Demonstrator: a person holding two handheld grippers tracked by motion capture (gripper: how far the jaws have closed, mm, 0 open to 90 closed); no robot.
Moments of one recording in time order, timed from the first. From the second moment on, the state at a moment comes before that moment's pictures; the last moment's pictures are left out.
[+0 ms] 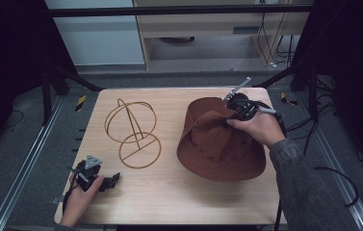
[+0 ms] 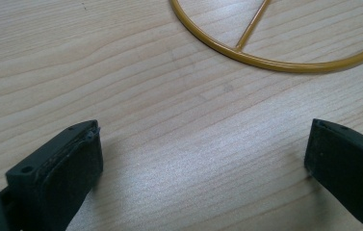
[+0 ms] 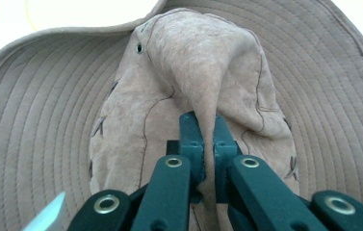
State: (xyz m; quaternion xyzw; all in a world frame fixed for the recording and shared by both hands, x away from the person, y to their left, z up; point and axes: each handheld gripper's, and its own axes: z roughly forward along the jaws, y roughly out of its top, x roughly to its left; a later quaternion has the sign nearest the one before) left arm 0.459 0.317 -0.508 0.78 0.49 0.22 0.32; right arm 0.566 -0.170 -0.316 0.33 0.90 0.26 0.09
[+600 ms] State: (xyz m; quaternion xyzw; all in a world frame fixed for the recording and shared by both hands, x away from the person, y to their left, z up) left arm 0.459 0.317 -0.508 0.78 0.49 0.21 0.32; right arm 0.530 -0.139 -0.248 0.29 0.89 0.32 0.13
